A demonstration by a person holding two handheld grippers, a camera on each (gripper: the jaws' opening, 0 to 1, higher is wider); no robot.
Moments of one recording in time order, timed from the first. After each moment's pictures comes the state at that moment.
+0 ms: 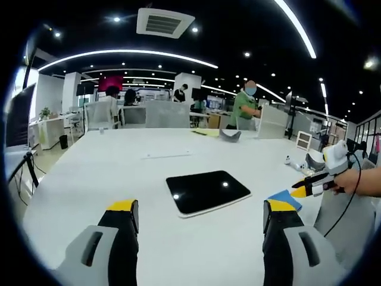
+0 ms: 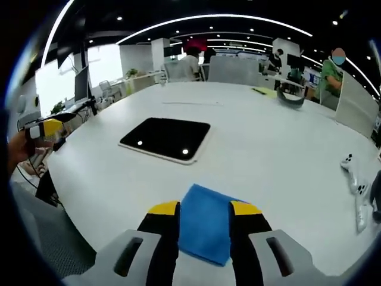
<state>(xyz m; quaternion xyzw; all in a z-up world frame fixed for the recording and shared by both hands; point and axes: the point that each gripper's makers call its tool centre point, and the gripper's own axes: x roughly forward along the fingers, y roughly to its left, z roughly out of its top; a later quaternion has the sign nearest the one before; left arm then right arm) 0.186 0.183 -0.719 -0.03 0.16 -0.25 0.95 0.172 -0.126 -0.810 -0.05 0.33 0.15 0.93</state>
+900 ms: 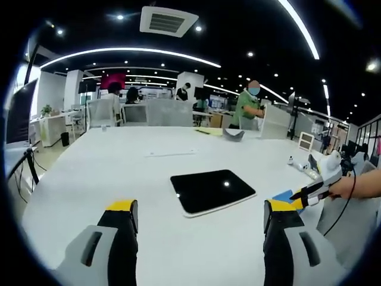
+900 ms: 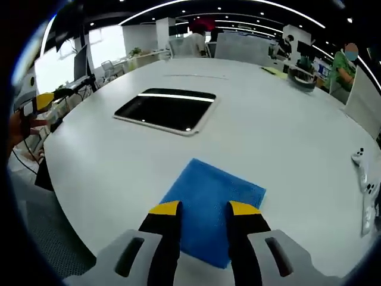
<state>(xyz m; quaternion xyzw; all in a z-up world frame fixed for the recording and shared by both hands) 0.195 0.189 -0.725 -0.04 0.17 -0.24 0.96 0.170 -0.126 -0.852 -0.08 0.39 0.16 0.90</state>
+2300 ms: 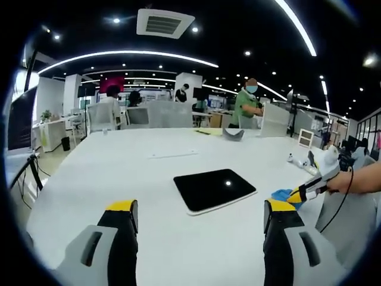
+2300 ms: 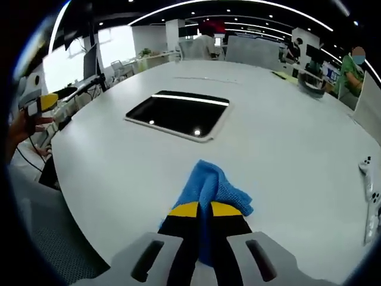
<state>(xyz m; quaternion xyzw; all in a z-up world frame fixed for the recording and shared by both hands) 0.183 0.205 -0.717 -0.02 0.16 -0.24 0.96 0.173 -0.103 -0.837 -0.07 0.37 0.20 0.90</state>
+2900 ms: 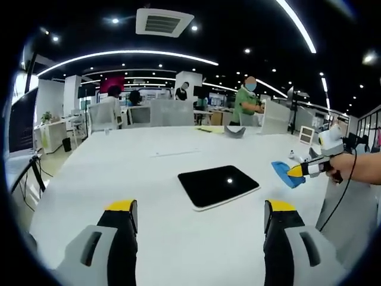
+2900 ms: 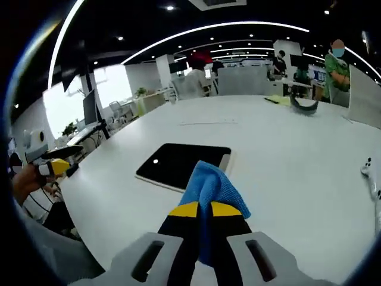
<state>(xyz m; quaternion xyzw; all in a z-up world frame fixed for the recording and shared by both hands) 0.184 0.210 -0.724 -0.01 0.17 -0.24 0.96 0.212 -0.070 -0.773 0.02 0.28 0.20 0.94</state>
